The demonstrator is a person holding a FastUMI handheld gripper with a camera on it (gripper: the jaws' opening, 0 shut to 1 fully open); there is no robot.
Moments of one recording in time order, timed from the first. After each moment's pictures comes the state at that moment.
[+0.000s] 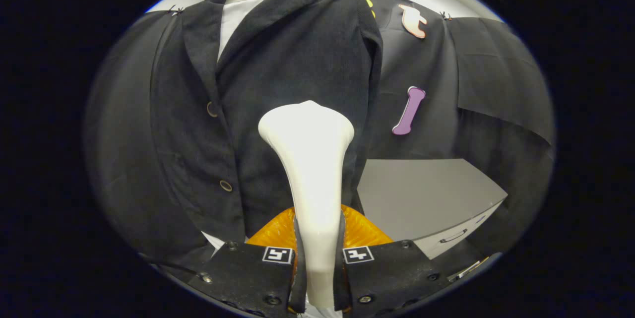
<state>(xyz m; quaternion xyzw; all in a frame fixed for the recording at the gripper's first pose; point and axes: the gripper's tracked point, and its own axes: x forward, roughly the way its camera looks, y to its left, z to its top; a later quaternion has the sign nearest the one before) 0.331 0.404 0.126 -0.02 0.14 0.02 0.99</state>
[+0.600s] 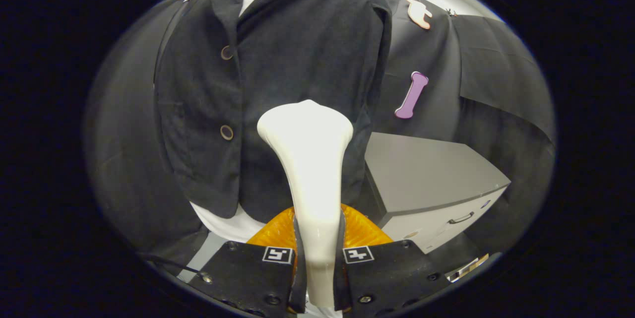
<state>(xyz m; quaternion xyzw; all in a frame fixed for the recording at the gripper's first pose) 0.313 0.407 0.046 -0.05 0.18 0.02 0.98</state>
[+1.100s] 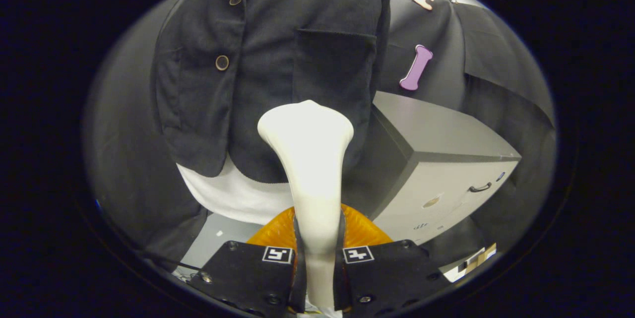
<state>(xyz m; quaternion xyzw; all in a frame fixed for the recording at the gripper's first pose) 0.312 0.397 -0.032 -0.05 0.23 0.02 0.97</state>
